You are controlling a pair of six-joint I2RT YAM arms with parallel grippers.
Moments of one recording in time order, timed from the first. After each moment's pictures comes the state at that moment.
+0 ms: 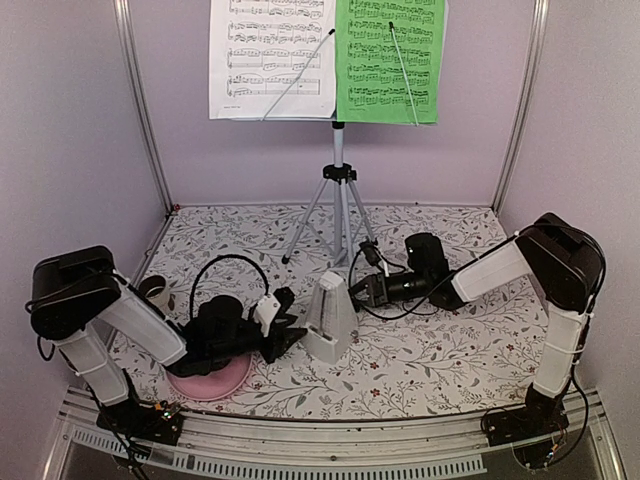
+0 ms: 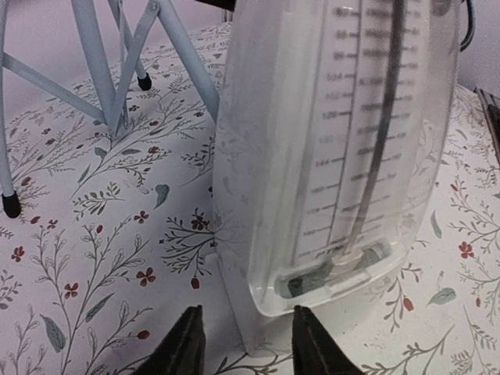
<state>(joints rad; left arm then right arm) -0.96 1.70 0.38 0.97 -0.01 -0.02 0.65 1.93 0.89 0.57 -0.80 0.58</state>
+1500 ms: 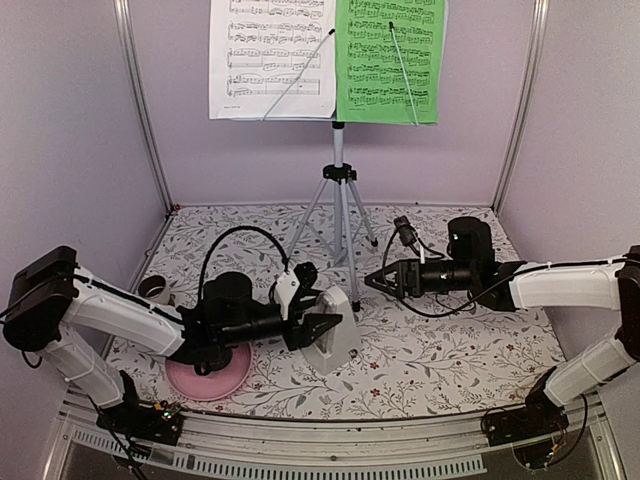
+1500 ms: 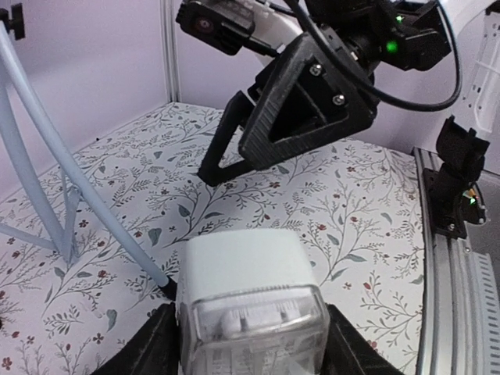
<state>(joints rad) -1.08 1.53 0.58 0.78 0.03 -0.03 0.65 1.43 0.71 0.34 -0.63 0.49</state>
